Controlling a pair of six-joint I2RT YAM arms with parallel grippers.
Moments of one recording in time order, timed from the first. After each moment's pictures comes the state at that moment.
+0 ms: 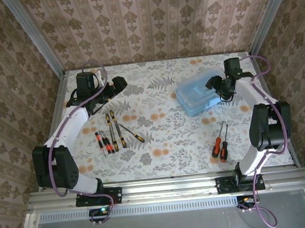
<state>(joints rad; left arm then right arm) -0.19 1.47 1.15 -0.29 0.51 -0.62 -0.05 1.71 1.28 -0.61 -0.19 0.65</state>
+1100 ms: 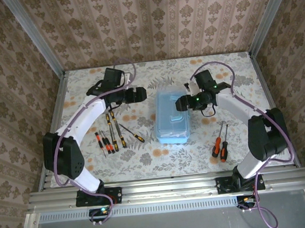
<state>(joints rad) -0.47 1.62 1.38 -0.66 0.25 -0.33 0.26 1.59 1.16 -0.60 -0.43 0.26</state>
